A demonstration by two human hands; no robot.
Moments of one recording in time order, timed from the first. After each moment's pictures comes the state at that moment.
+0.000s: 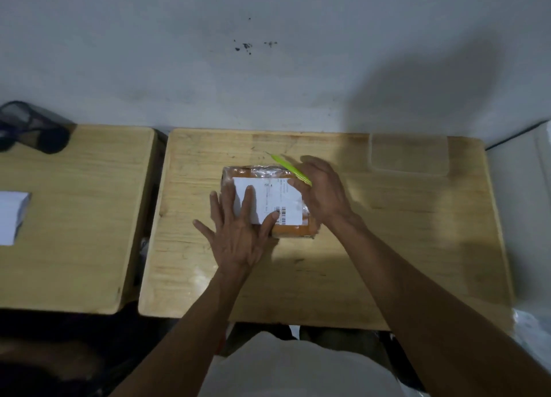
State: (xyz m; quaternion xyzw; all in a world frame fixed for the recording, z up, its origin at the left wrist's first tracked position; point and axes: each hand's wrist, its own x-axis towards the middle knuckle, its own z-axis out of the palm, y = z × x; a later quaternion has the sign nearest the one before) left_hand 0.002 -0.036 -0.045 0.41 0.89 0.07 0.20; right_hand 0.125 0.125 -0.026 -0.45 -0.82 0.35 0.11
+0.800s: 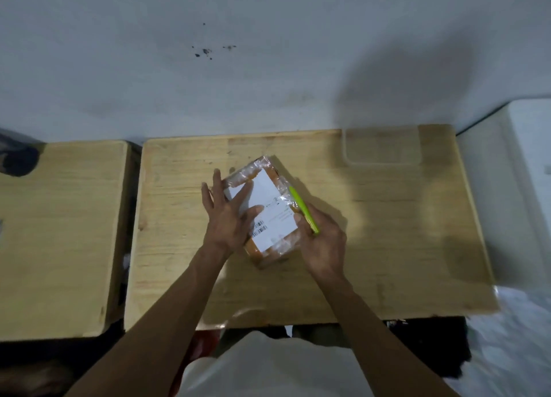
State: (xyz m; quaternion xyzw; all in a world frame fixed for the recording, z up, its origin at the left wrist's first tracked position) left_hand -0.026 0.001 -0.076 0.58 0.78 0.19 0.15; right_hand 0.178 0.037 -0.028 -0.59 -0.64 0.40 0.28
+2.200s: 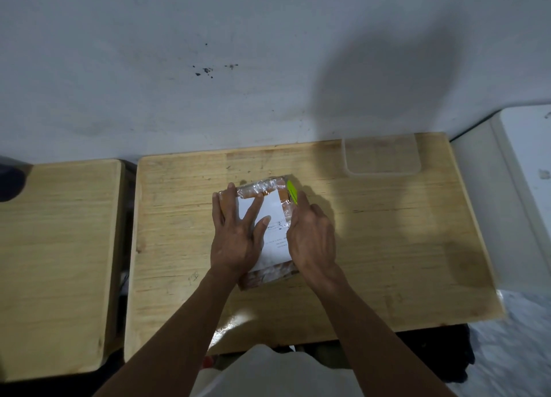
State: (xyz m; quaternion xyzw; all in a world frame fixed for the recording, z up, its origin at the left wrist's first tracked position) left_hand -0.020 0.006 -0.090 0.63 0.75 0.20 0.08; right_hand 0.120 0.062 0.004 -0.63 -0.73 0.23 0.09
